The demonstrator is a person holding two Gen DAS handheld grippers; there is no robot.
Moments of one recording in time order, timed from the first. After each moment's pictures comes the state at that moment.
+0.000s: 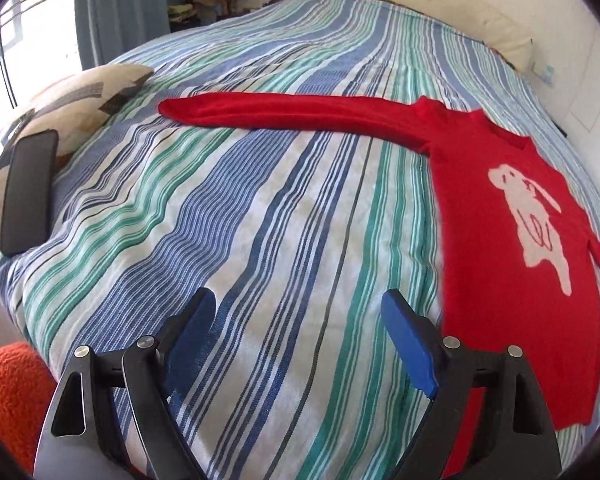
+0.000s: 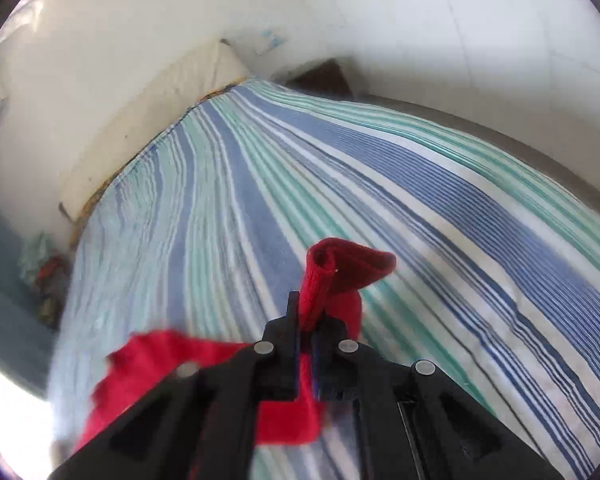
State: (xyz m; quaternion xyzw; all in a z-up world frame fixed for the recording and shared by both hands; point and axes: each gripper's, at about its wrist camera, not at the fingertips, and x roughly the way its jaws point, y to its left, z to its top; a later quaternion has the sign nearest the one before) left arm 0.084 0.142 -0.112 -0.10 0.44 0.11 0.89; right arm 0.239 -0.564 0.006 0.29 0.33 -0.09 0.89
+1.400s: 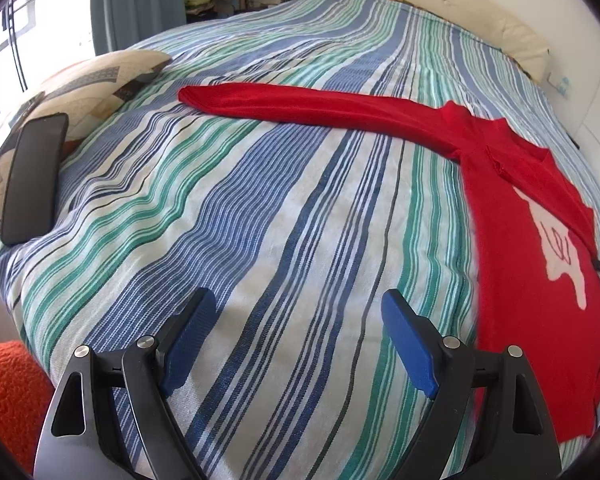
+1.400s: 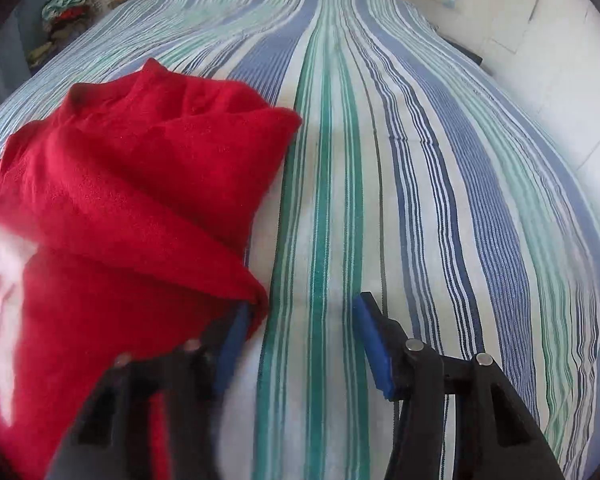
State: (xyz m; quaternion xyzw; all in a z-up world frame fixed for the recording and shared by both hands) left arm 0.087 0.162 -0.124 -0.11 0.44 0.13 0.88; right arm 0.287 -0.390 -0.130 -0.06 0.49 -0.03 0.87
